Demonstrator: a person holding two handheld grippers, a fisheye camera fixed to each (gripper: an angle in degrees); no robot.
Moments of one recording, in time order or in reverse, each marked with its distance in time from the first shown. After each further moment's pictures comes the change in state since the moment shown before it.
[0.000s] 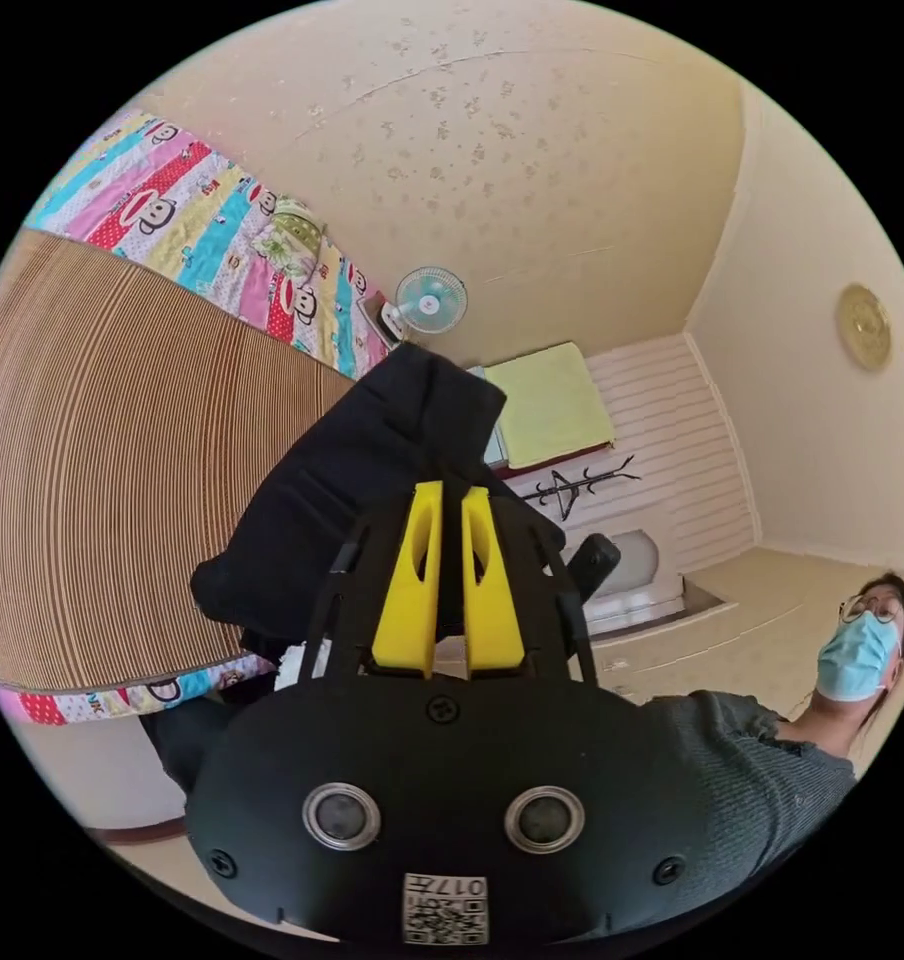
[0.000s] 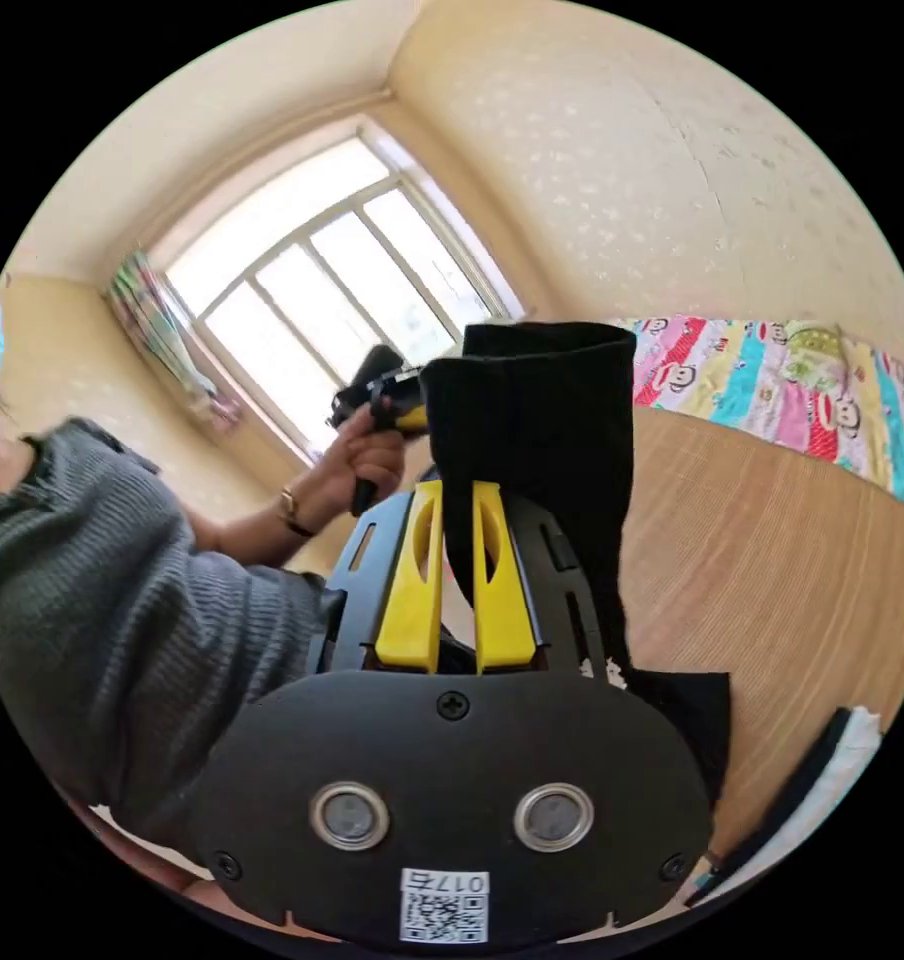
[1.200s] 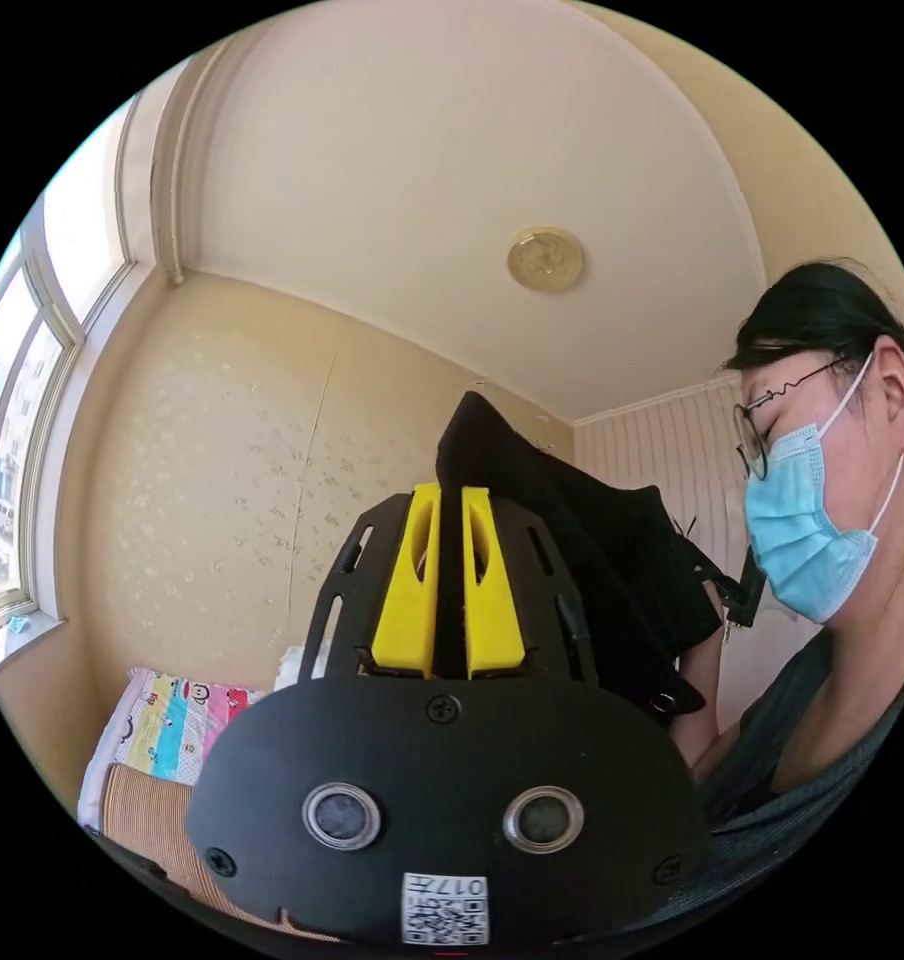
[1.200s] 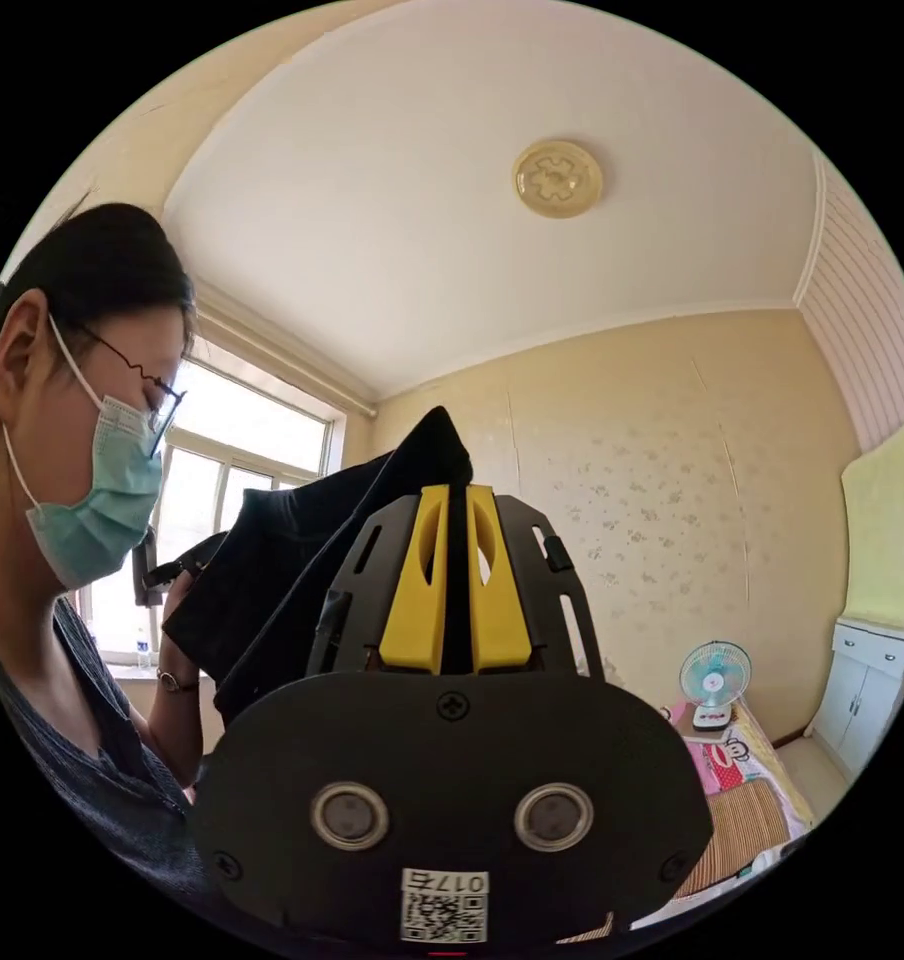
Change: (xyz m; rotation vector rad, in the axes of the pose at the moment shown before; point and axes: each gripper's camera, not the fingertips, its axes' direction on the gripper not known) left arm 0.356 0.052 -0.315 0.857 -0.304 0.946; right arm -0.342 -0.135 -0.258 0.862 0.739 -0.554
